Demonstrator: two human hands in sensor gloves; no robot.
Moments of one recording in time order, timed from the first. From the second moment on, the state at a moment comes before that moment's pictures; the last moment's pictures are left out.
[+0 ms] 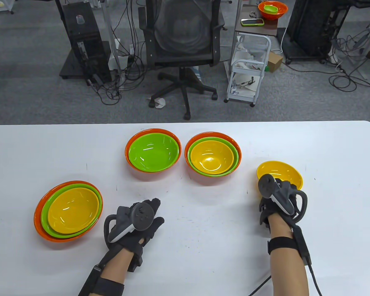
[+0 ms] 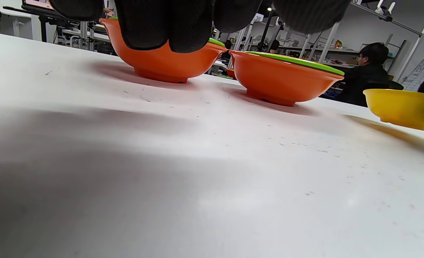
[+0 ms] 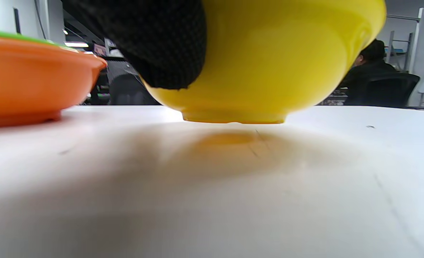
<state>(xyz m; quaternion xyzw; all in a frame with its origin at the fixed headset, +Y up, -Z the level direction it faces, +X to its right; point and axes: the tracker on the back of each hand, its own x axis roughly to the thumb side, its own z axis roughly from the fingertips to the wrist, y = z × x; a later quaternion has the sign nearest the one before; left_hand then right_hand) -0.179 -0.725 -0.328 -0.08 -0.11 0.11 0.98 0.240 -0.742 -0.415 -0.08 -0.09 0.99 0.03</state>
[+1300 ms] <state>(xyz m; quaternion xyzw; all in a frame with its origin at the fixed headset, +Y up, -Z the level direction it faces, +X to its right) -0.103 -0.696 -0.289 0.08 -0.24 0.04 0.97 0.107 -0.693 -0.306 0.36 -0.21 0.89 0.18</state>
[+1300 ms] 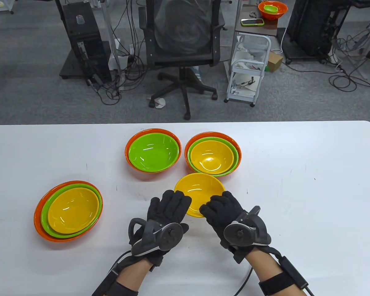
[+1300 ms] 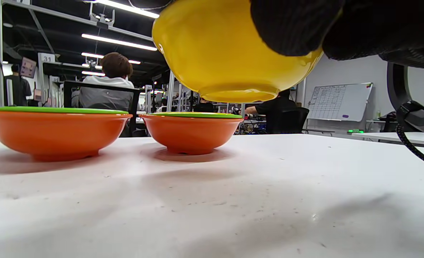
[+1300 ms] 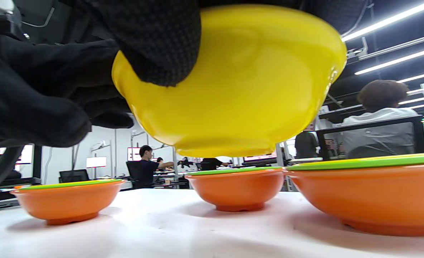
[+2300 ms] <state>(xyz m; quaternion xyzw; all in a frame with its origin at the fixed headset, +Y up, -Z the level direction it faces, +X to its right) -0.116 -0.702 -0.309 0.11 -0.24 -0.01 0.97 0.136 -0.700 -0.321 0.26 -0.12 0.92 0.28</state>
